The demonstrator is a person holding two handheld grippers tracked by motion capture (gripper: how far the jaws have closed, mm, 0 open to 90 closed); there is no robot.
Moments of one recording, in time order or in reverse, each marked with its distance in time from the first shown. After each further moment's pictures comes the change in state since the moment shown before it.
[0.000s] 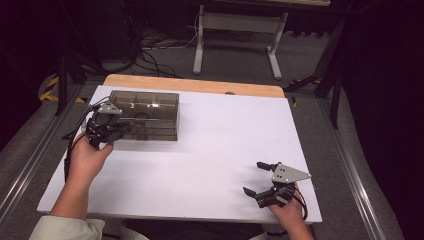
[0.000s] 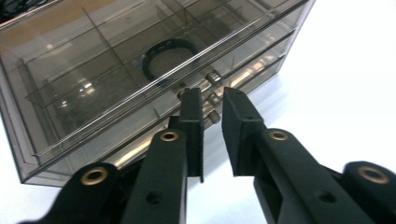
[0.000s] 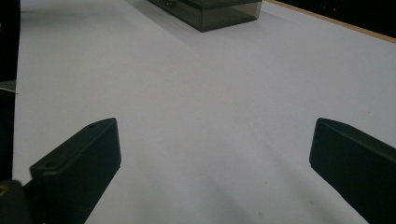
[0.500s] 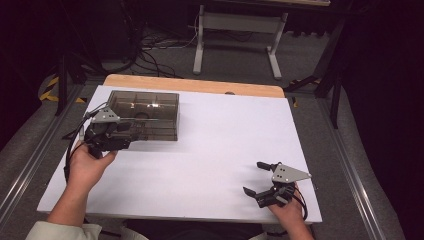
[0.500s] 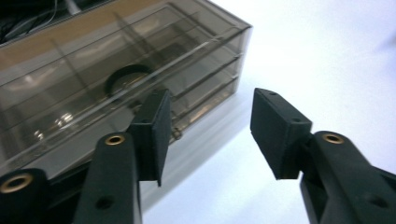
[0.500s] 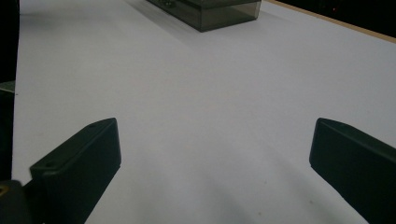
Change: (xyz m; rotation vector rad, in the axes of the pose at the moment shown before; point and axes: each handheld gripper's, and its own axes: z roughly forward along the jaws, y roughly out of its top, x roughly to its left) left arm -0.024 -0.013 -0.013 -0.146 -0.079 0.034; right arm 0.000 0.000 0.000 -0.001 -0.001 0.004
